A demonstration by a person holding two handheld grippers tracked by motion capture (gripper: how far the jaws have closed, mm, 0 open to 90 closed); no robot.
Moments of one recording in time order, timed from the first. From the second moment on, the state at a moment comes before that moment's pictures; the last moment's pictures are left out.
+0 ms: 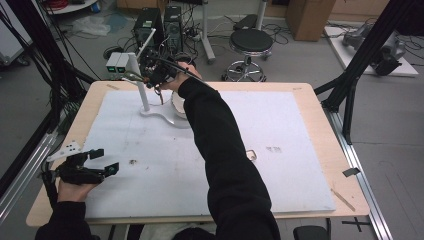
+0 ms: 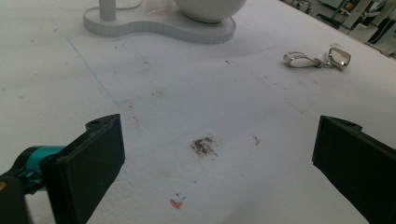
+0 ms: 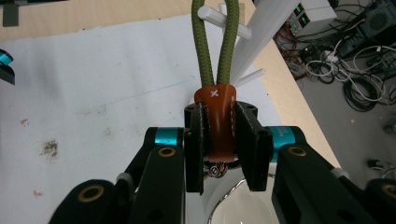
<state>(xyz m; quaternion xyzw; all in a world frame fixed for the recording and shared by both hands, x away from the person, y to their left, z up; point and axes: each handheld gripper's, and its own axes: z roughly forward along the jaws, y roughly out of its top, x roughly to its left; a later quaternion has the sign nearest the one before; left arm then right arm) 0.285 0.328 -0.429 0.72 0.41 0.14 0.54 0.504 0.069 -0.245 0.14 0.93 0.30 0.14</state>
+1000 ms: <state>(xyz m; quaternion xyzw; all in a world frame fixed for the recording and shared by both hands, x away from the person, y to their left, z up) 0.283 0.327 -0.428 0.72 0.41 0.14 0.54 0.513 0.033 -0.271 0.20 0.91 0.36 0.11</state>
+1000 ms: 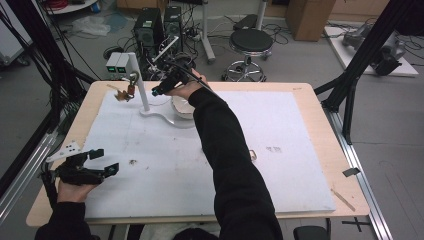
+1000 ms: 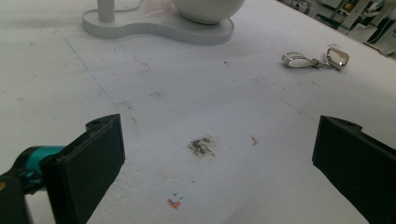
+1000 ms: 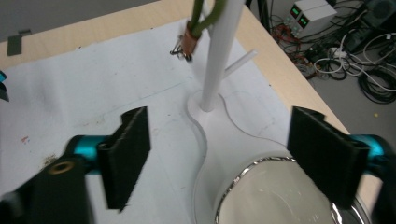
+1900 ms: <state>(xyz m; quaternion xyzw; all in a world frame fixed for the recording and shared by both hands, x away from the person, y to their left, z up) 0.281 0.325 -0.427 0.73 0.41 0.15 0.53 0.502 -0.067 -0.284 0.26 0.88 0.37 0.12</state>
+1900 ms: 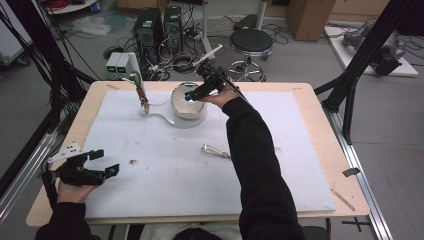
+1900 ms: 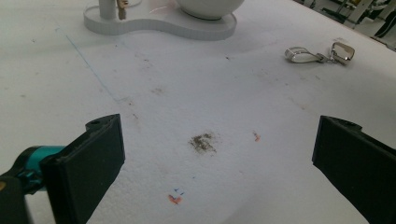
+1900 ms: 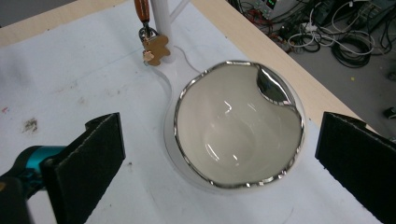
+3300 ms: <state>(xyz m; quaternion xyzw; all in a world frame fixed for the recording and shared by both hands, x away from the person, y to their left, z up) 0.281 0.325 -0.428 0.73 0.42 0.15 0.52 0.423 -0.163 -0.397 0.28 0.92 0.27 0.08</state>
